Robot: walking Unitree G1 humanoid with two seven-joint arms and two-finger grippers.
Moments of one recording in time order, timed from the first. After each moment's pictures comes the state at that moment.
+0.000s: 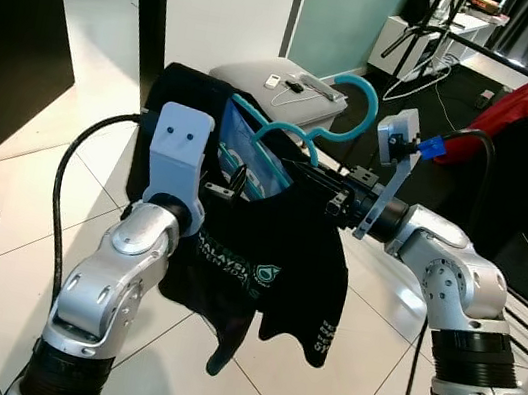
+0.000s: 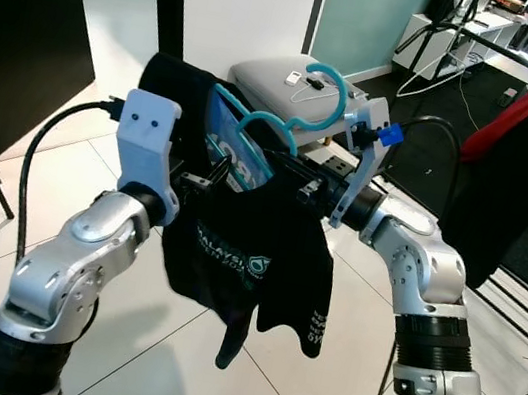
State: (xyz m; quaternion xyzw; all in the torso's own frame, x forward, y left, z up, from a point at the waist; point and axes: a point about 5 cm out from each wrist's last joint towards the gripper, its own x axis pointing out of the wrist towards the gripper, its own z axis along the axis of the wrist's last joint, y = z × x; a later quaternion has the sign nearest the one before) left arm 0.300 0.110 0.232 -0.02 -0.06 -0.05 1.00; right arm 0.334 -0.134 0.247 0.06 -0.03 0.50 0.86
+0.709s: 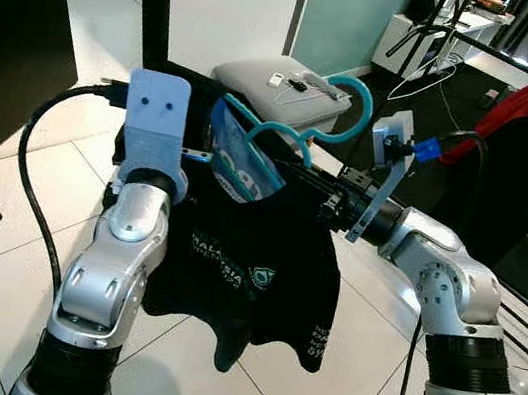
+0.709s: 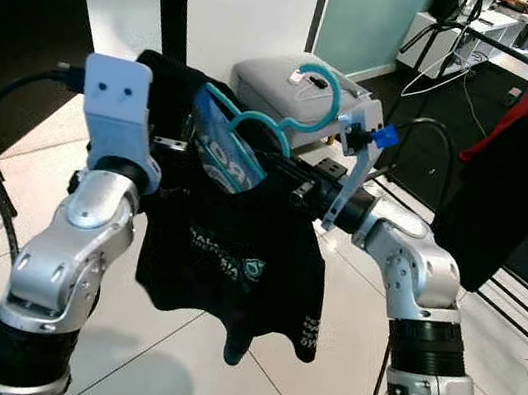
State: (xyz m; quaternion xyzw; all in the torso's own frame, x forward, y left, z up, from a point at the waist) left arm 0.299 0.115 0.256 0.02 -0.13 0.05 0.99; right arm 0.330 -0.125 0.246 0.08 -0.03 0.51 0.86
